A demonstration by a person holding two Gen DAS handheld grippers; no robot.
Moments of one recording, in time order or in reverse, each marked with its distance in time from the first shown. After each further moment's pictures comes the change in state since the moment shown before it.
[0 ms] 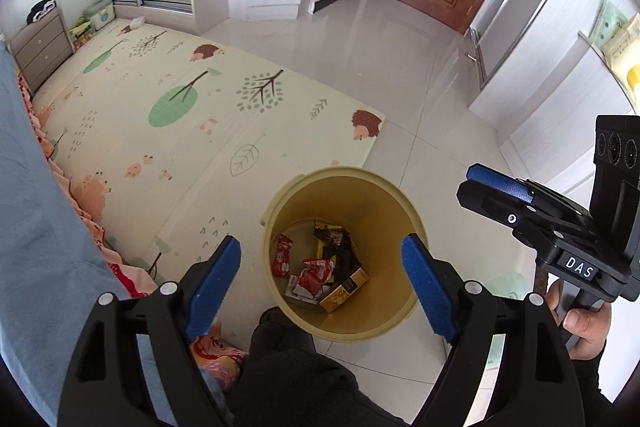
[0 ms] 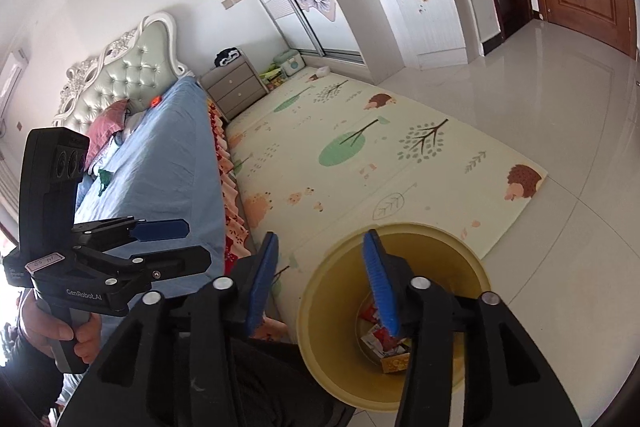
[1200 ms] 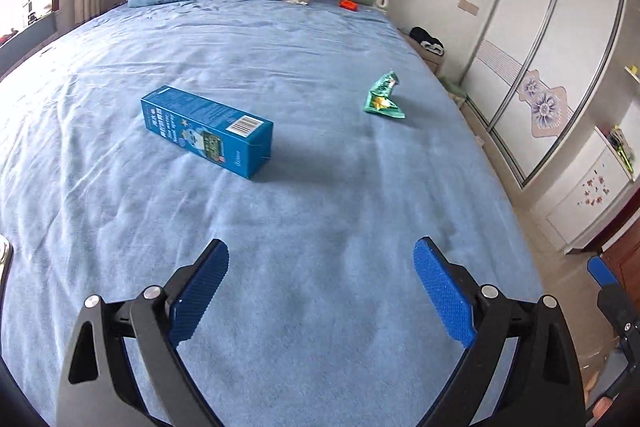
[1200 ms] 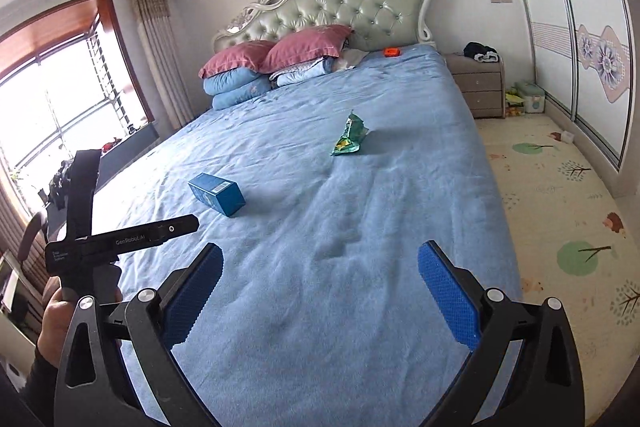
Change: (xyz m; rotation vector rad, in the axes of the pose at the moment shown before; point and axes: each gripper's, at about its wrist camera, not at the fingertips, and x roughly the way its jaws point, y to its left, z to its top) left arm -0.340 0.401 -0.260 -0.949 -0.433 0.664; right arm 0.151 0.496 0.001 -0.589 0.113 0.526
